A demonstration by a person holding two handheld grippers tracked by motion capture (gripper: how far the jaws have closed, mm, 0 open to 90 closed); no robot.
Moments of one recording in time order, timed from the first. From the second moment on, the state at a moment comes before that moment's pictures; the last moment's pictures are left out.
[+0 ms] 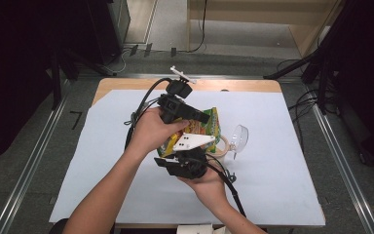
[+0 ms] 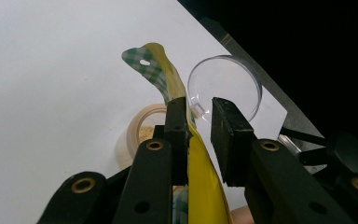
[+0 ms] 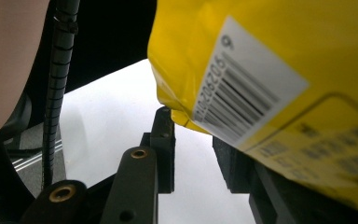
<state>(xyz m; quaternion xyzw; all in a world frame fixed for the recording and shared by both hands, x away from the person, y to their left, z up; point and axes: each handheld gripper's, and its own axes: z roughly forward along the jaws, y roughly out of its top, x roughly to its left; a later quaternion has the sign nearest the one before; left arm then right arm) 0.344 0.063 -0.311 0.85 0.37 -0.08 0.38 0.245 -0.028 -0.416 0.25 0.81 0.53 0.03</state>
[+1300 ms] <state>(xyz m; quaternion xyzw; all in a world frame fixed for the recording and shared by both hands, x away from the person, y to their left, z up) 0.339 0.059 -0.309 0.85 0.36 -0.07 0.38 0.242 -0.028 -0.418 0.25 0.81 0.53 0.04</state>
